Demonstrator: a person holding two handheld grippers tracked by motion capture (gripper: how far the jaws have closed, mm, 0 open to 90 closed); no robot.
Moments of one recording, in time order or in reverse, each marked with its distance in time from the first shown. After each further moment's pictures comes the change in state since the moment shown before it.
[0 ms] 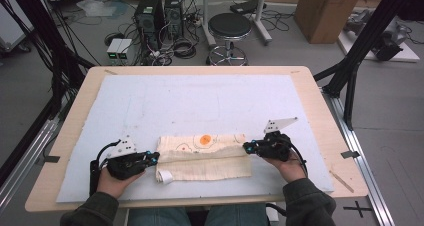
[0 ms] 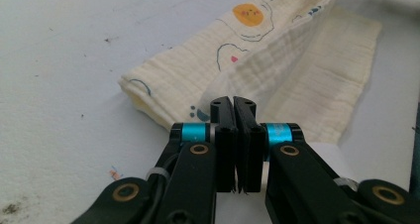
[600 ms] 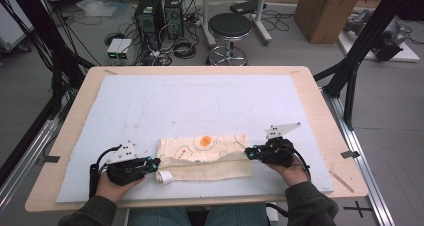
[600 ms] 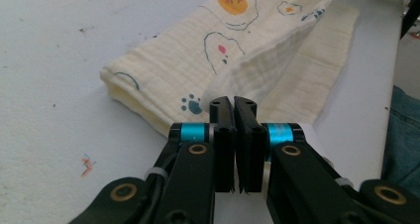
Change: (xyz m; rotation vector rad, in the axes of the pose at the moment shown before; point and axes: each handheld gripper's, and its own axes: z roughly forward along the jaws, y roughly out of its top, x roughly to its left) left arm -0.008 -0.006 -0.003 0.018 -0.047 0.017; right arm 0.012 -0.010 -0.008 0.004 0.014 -0.002
